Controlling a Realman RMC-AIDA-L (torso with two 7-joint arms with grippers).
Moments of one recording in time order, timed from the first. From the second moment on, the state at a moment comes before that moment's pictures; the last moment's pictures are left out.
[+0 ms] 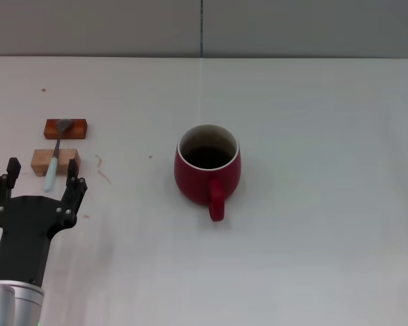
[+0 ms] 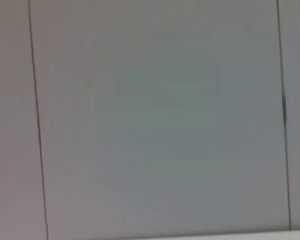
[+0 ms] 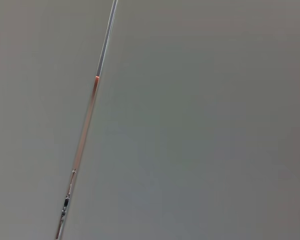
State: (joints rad) left arm -0.38 -2.06 0.47 -0.84 0.87 1.79 0.46; right arm 0.58 1.97 0.70 -0.10 -1.69 -1.30 0.04
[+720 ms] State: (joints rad) left arm -0.34 -2.06 0.40 -0.80 0.87 1.60 0.47; right arm 0.58 1.97 0.67 -0.09 -1.70 -1.29 0.04
